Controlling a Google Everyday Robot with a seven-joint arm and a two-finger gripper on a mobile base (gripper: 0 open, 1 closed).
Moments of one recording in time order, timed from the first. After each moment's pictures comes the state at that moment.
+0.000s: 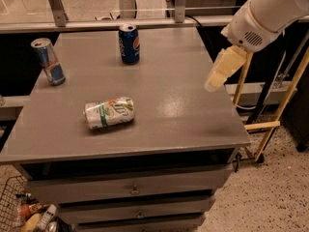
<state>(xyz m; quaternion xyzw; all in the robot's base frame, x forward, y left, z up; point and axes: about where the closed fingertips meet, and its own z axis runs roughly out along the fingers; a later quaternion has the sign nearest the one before) 0.572 -0.156 0.948 -0.56 0.78 0.03 0.27</state>
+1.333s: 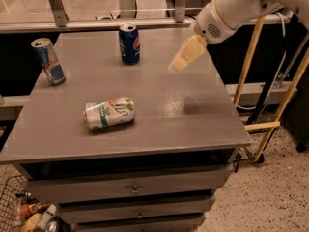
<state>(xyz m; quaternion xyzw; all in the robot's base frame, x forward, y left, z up) 0.640 -0.083 0.940 -0.53 0.77 0.12 0.33</state>
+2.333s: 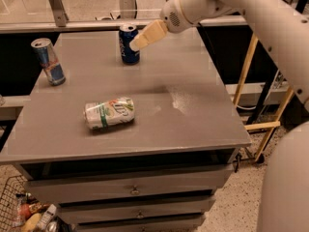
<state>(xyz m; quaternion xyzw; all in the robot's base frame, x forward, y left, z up) 0.722 0.007 0.950 -0.46 0.76 0.22 0.40</state>
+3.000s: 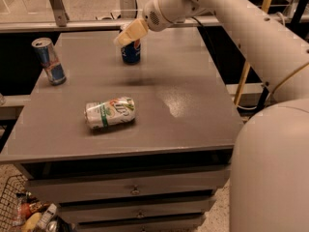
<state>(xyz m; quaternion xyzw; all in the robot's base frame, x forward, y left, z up) 0.755 0.051 0.940 -0.45 0.76 0.21 0.41</state>
